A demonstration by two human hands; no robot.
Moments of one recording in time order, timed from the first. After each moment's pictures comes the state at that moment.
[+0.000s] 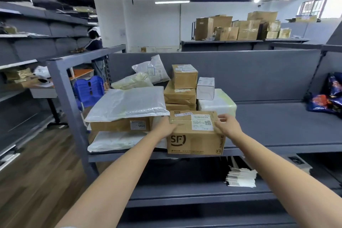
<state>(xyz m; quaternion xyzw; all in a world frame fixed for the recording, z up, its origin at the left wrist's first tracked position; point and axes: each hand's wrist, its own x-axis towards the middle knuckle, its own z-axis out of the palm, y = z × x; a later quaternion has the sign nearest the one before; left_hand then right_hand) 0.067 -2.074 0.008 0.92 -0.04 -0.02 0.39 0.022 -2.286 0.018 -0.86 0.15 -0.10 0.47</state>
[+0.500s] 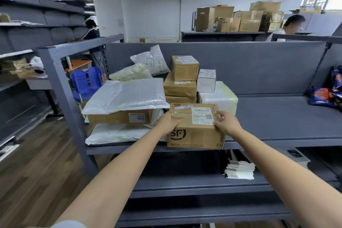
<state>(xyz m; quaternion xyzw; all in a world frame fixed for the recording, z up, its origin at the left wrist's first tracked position) 0.065 -2.082 0.000 0.90 -0.07 -0.05 0.42 0.022 -2.282 0.013 -0.93 0.11 -0.08 0.34</state>
